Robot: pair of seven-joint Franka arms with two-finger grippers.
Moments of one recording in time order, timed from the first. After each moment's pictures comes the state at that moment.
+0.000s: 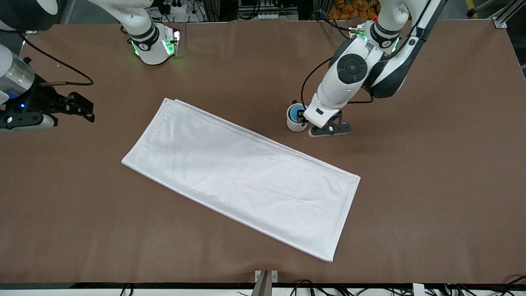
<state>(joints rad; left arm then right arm) -0.12 0.22 -0.52 -1.98 -0.02 2.20 -0.74 -0.12 0.03 0.21 -1.59 -0.02 1.63 -0.01</state>
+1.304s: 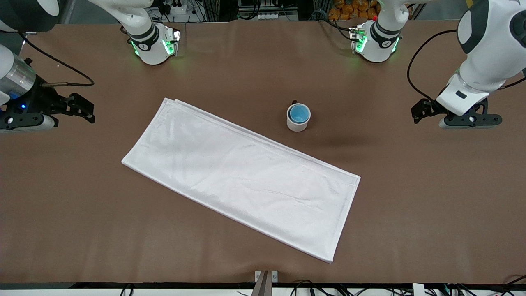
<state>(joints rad) -0.03 -0.14 -0.09 -2.05 0.08 1.96 -0.09 -0.12 0.03 0.21 -1.60 -0.02 1.65 -0.01</state>
